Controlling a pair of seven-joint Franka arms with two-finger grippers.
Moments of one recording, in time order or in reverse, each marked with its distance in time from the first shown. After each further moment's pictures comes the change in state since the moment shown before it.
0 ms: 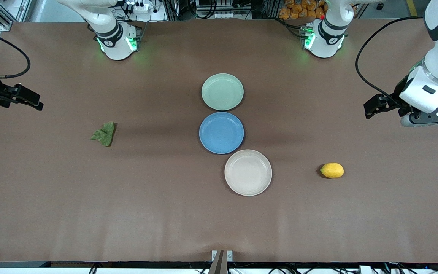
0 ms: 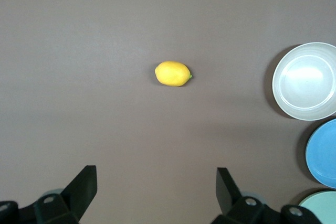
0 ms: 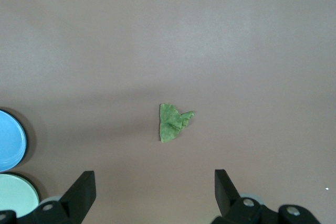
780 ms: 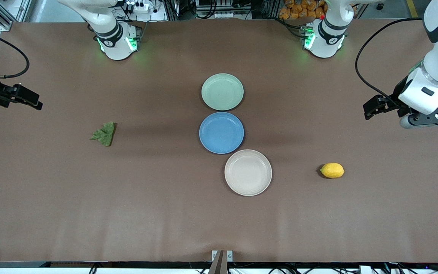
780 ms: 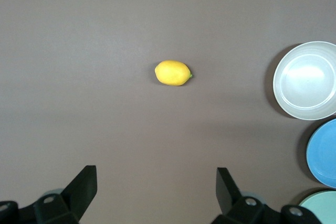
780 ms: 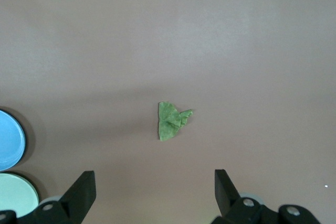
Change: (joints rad) left arm 0.000 0.007 0.000 0.000 0.000 0.000 0.000; right arm -0.007 0.000 0.000 0.000 0.000 -0.009 0.000
